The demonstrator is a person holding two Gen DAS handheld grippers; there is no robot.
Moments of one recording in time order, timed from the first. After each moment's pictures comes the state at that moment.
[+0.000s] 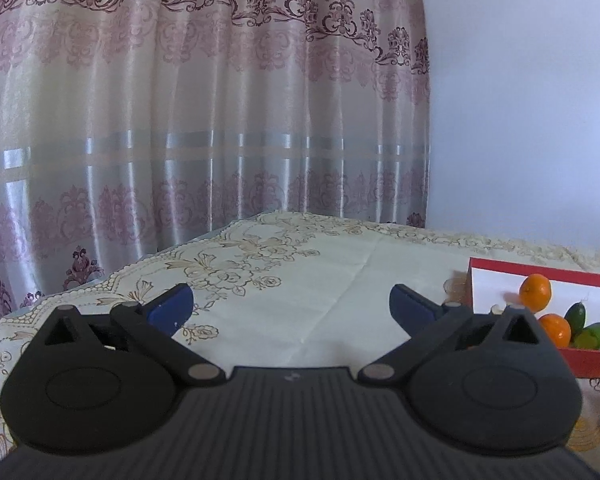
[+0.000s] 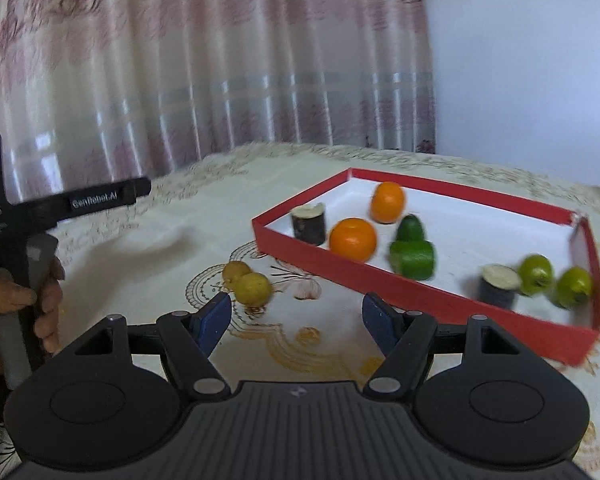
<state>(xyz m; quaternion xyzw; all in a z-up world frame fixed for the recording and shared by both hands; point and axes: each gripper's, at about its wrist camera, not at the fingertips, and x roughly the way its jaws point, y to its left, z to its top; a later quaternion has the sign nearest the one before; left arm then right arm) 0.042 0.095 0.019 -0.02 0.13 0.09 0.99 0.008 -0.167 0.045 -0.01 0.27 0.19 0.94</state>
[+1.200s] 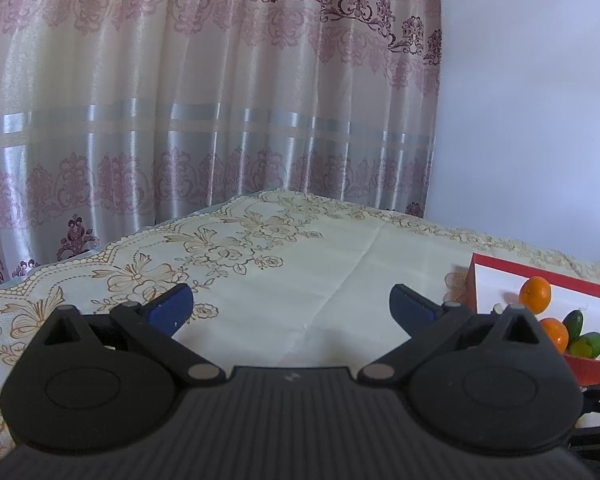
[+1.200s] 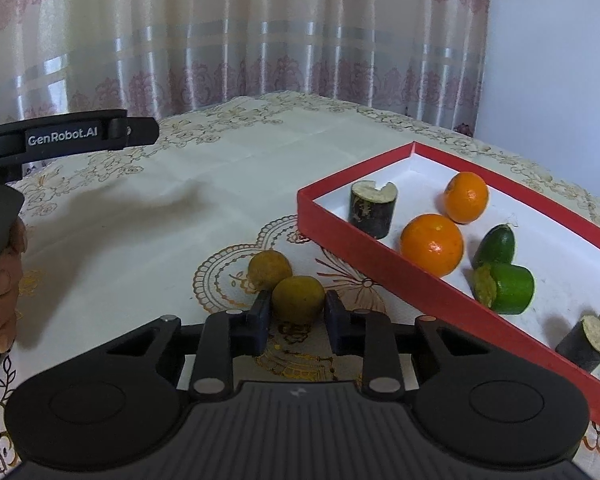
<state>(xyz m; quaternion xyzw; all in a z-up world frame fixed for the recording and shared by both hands) 0.047 0.108 0.016 -0.06 0.16 0.09 0.98 0.058 -0.105 0.022 -0.09 0.31 0.22 0.92</state>
